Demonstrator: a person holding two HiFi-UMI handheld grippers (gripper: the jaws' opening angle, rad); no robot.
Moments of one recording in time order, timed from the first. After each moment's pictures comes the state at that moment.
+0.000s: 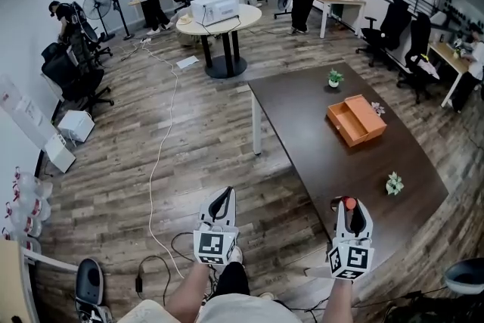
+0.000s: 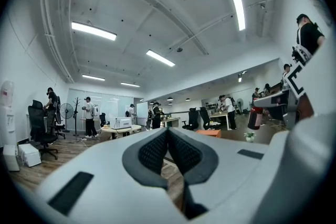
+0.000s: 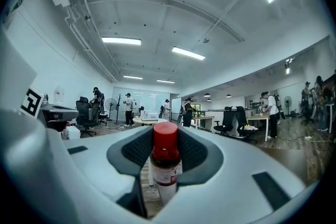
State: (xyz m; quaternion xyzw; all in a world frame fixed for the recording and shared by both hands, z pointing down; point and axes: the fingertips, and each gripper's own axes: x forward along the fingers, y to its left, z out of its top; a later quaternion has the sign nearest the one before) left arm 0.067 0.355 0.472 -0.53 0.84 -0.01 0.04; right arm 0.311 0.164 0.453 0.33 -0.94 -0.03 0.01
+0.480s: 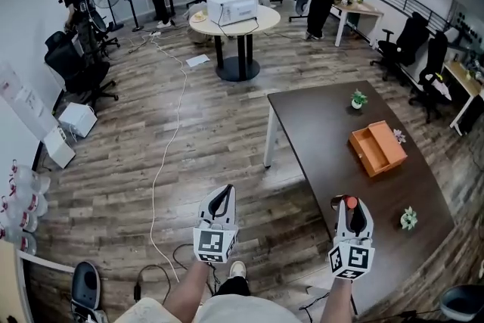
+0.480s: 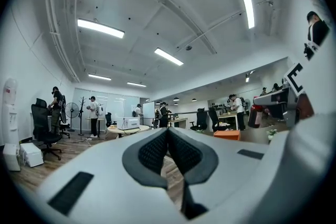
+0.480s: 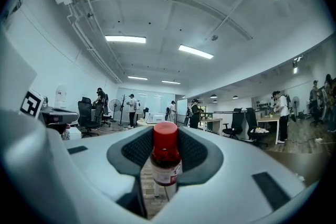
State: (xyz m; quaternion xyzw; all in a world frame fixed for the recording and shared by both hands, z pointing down) left arm -0.084 0.334 0.469 -0.51 0.86 0.00 0.04; right arm 0.151 0.130 0.436 0.30 -0.95 -0.04 0.00
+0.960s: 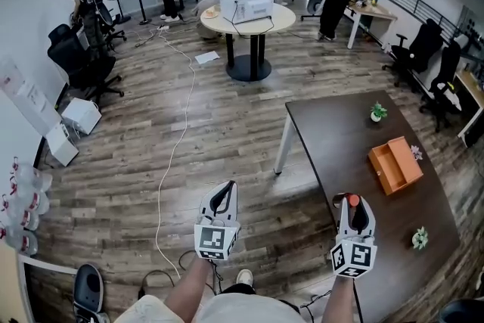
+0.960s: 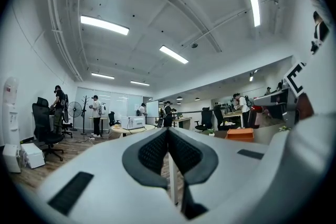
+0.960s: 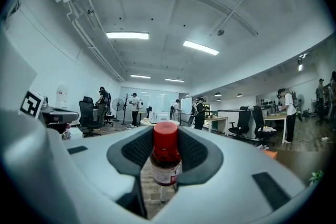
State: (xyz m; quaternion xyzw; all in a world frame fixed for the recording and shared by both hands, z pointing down) left arm -0.198 0.329 0.473 -0.50 0.87 0.00 0.03; right arm 0.030 0.116 0.439 0.29 -0.96 -0.04 0.01
